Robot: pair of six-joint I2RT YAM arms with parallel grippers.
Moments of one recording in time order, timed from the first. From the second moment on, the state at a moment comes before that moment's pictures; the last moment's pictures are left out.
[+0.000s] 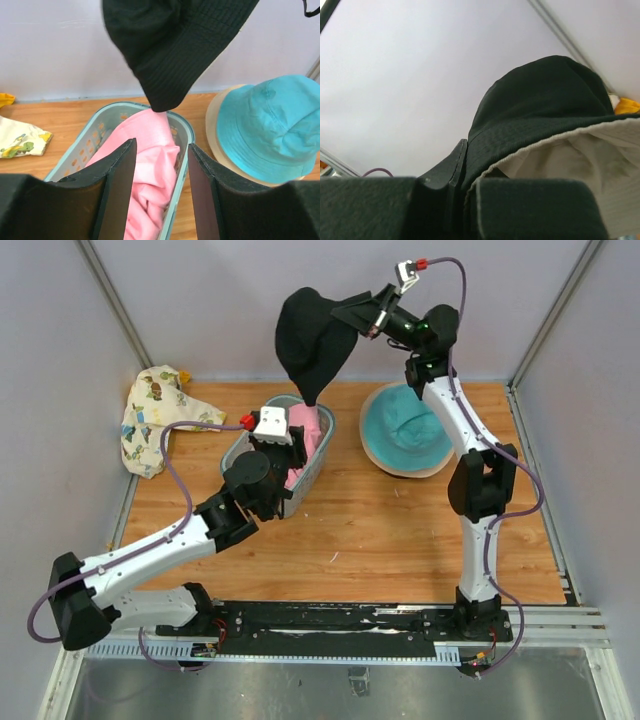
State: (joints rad) left arm -0.95 1.07 0.91 0.27 -0.80 -0.02; right arm 0.32 2.13 2.16 0.53 -0.83 1.24
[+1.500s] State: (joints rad) left arm -0.94 1.51 1.22 0.38 -0.71 -0.06; right arm -0.09 1.67 0.94 1.39 -0.93 1.58
